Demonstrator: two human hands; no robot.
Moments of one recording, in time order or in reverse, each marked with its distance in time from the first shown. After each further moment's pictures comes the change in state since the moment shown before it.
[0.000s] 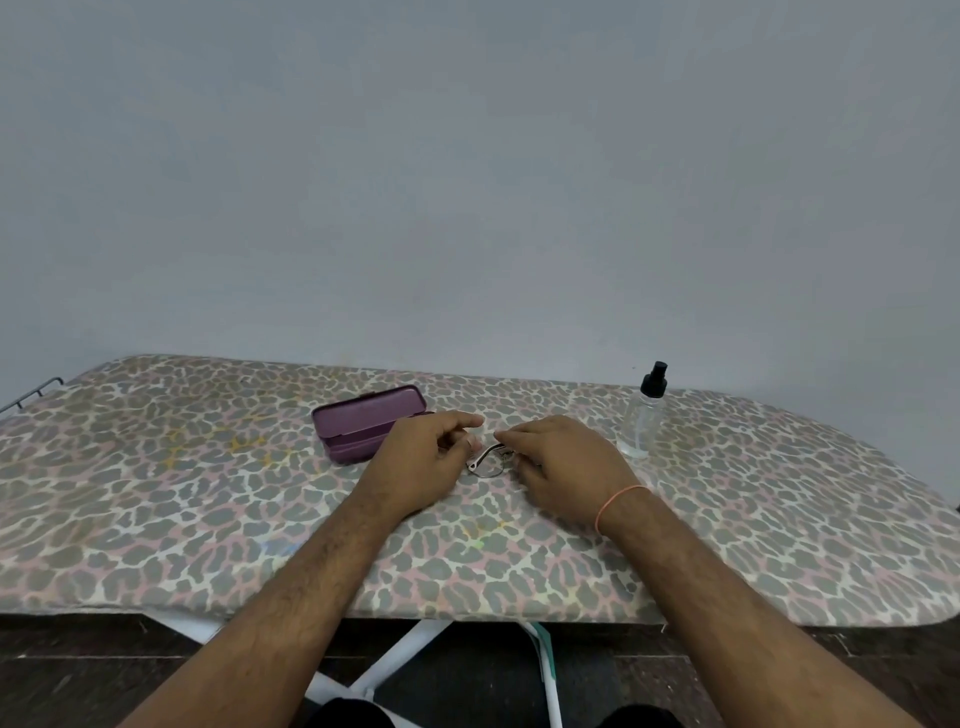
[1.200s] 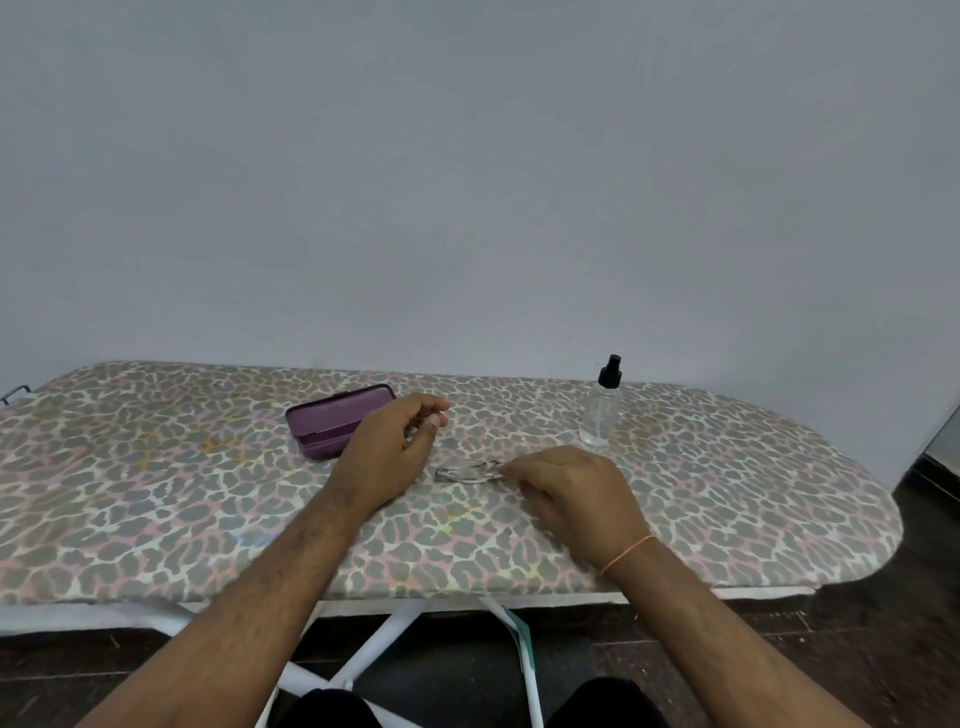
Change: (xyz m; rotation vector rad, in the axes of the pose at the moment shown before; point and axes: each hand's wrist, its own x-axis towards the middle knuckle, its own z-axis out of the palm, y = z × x) left_hand -0.007 0.003 -0.003 -0.049 0.079 0.095; right_hand -0.073 0.008 0.010 0.080 0.463 -0.122
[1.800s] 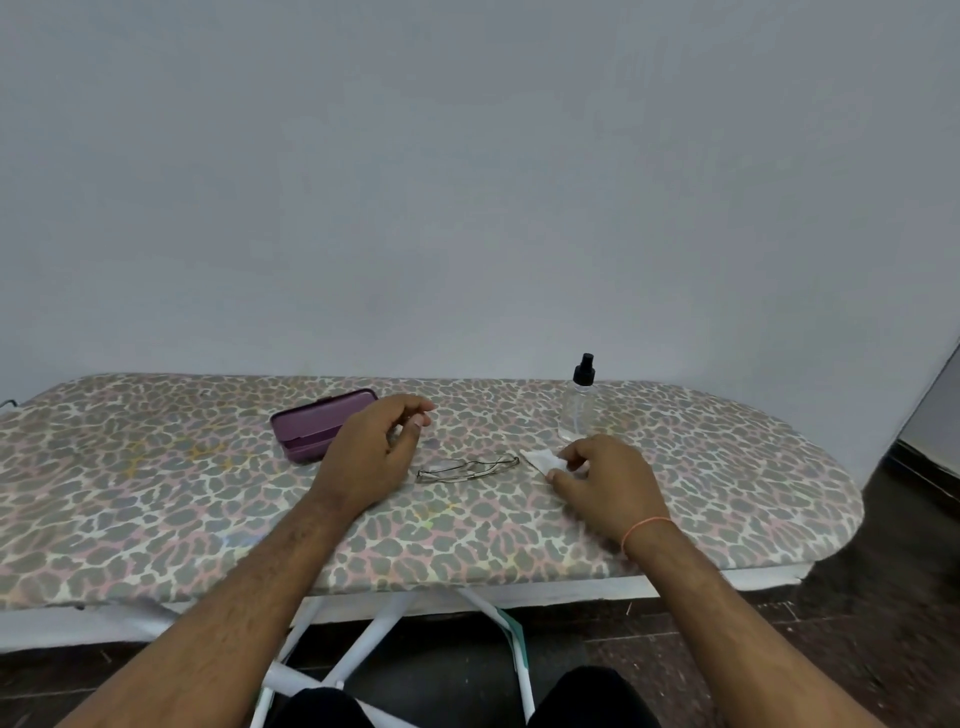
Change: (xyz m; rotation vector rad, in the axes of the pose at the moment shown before) left_hand -0.006 0.010 0.001 0.038 0.056 0.102; right_hand -0.017 0.035 -0.029 0.071 -0.211 0.726
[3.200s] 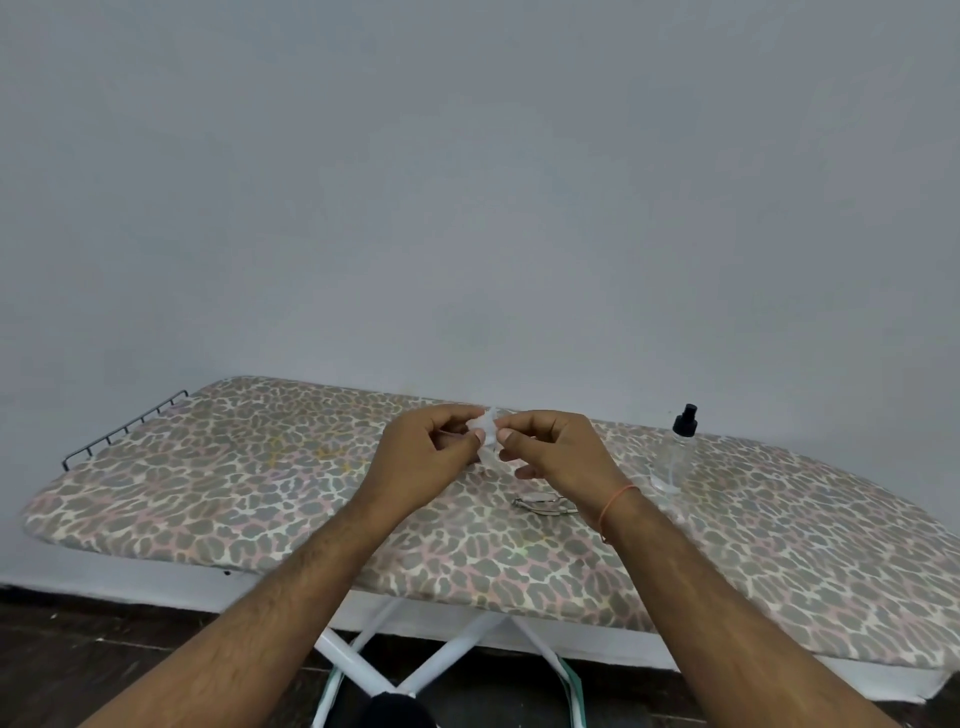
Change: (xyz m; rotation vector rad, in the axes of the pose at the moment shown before) left_hand -0.021 0.040 -0.081 -0.303 0.085 -0.318; right_hand 0.017 -0.168 0.013 0.916 -0.322 -0.128
